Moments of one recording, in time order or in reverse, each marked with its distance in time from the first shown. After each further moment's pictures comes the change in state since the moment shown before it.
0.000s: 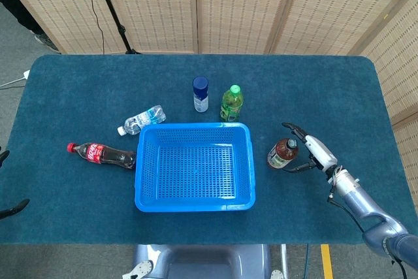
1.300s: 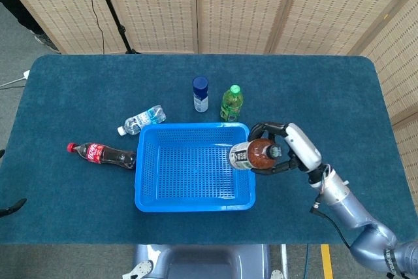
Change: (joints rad) left arm 0.000 0.020 -0.003 0.011 -0.007 -0.010 -0.065; right arm 0.044 0.274 0.175 -0.720 -0.010 0.176 -0.345
